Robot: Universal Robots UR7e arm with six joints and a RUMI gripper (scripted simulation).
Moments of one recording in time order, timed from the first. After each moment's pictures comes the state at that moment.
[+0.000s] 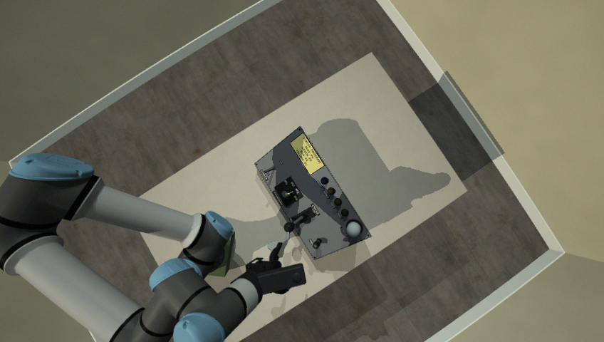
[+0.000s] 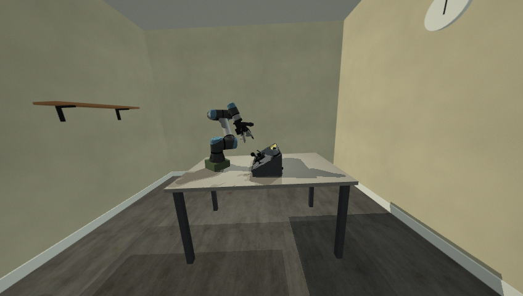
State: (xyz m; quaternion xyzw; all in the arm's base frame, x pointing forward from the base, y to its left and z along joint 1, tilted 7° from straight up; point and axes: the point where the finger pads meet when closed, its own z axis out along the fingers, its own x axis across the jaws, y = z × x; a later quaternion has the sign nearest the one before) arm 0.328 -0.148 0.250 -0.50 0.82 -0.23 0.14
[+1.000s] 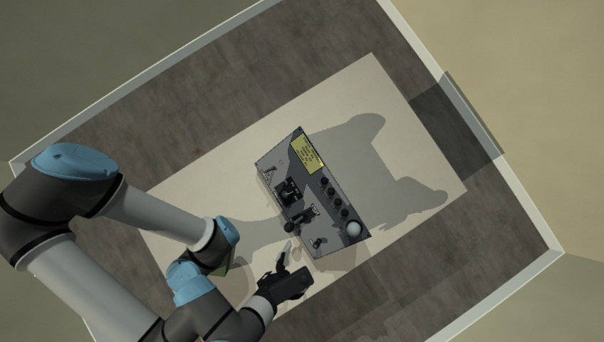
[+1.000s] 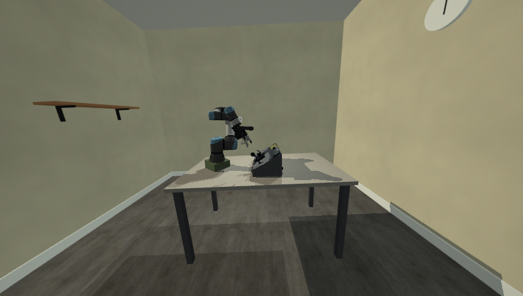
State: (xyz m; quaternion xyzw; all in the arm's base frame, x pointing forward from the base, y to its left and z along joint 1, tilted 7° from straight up) arm 0.335 -0.187 0.221 -0.62 0.73 -0.22 0.15
